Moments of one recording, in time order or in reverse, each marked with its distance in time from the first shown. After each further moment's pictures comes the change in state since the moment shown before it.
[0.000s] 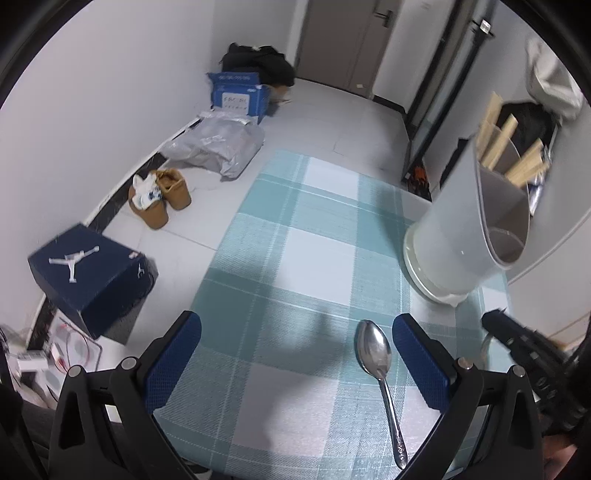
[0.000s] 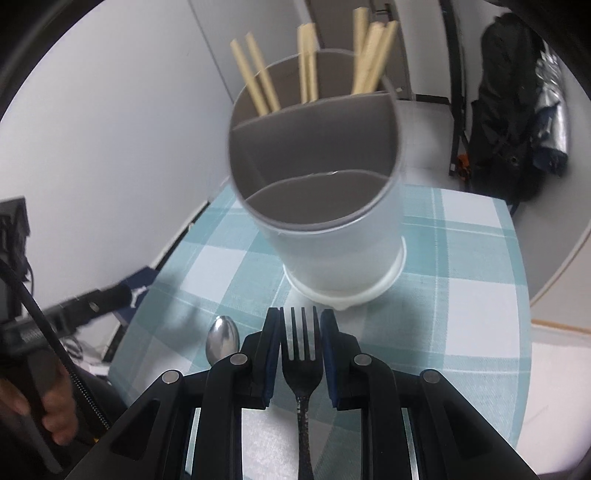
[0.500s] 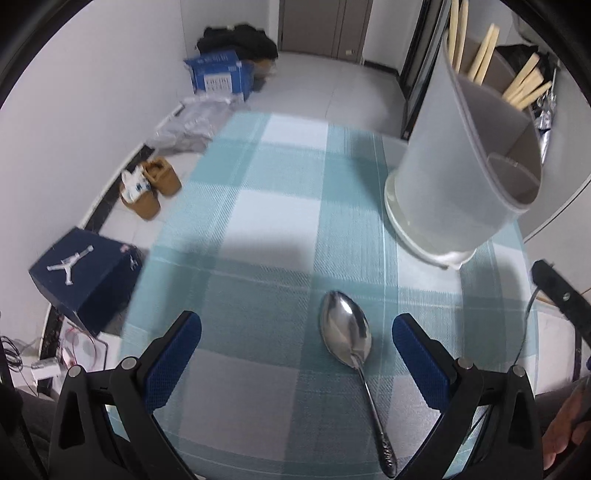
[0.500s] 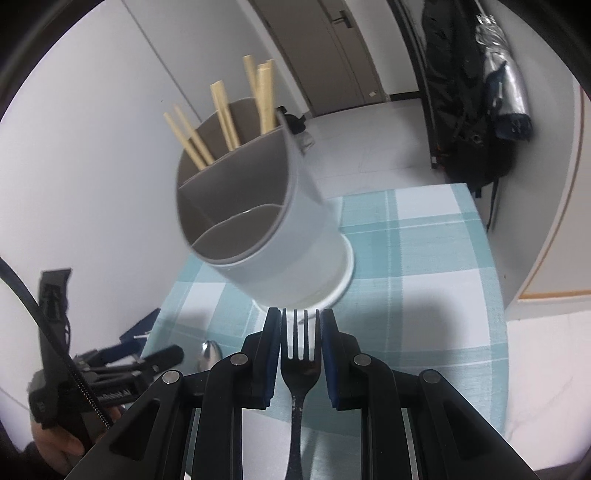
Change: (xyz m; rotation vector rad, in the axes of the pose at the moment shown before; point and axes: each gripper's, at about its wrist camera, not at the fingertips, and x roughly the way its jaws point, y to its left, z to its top) left arm 0.036 -0.044 -0.013 0.076 0.131 0.058; right arm -0.026 -0.056 -0.006 0.171 -0.087 0.042
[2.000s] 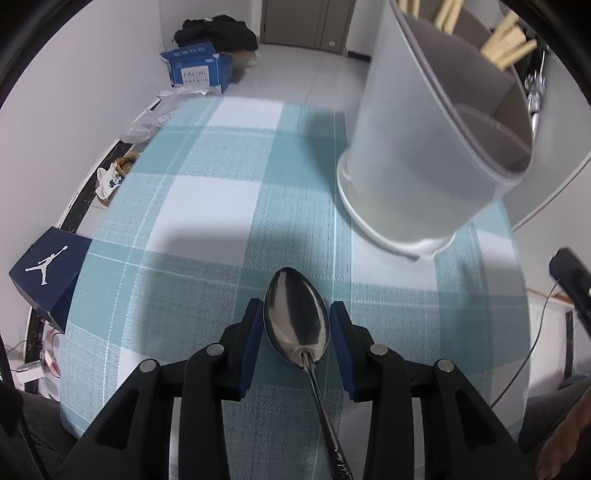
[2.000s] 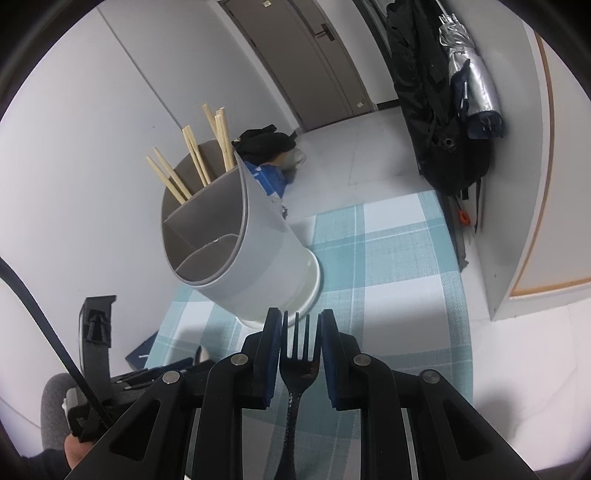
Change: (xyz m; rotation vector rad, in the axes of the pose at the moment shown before) left arm 0.009 -0.030 -0.001 0.017 -0.006 -0.058; right arm -0.026 -0.031 -0.001 0.056 -0.062 0.016
